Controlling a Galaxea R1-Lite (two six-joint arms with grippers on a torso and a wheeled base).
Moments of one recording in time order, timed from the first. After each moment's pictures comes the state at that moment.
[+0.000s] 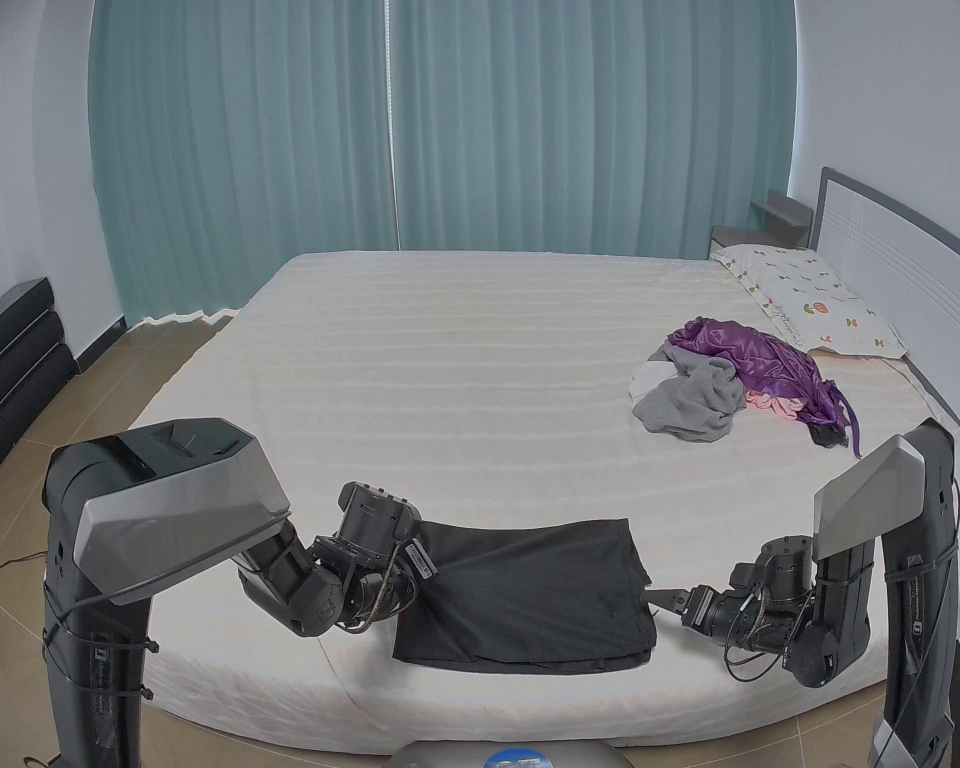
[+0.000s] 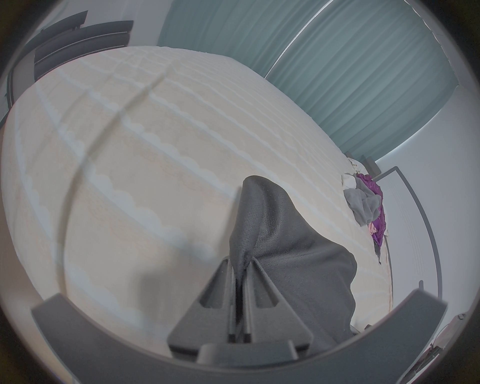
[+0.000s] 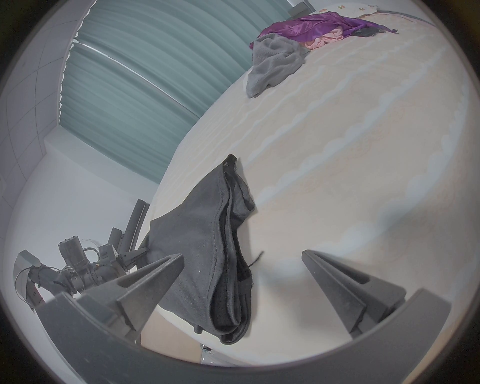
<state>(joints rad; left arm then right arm) -0.49 2.34 -0.93 -0.61 0.15 -0.96 0.23 2.47 -0.29 -1.55 0.29 0.72</state>
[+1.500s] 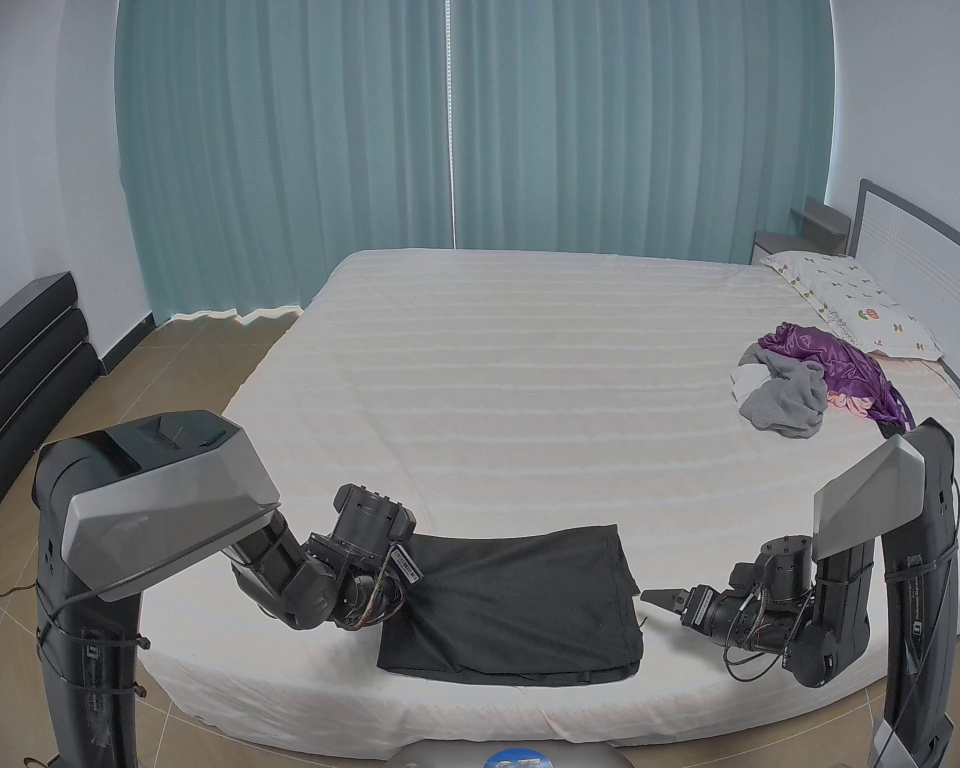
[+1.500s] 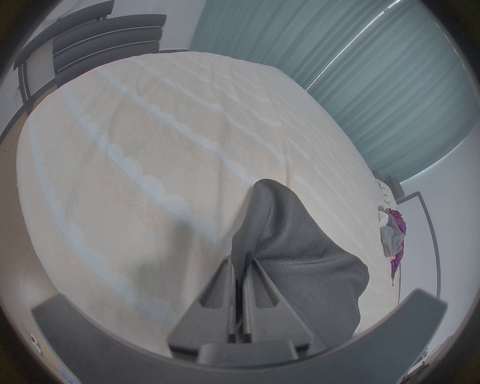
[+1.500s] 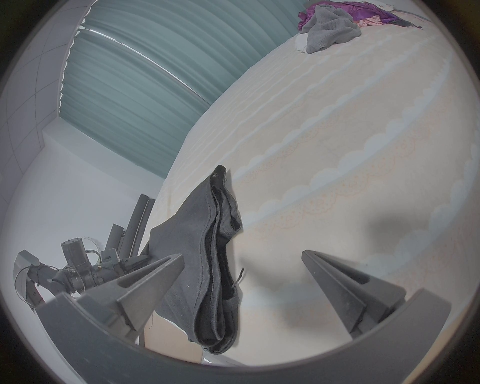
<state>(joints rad) -0.49 2.32 -0.94 -0.47 0.18 -1.05 0.23 2.47 -0.29 -1.55 0.29 0.72</state>
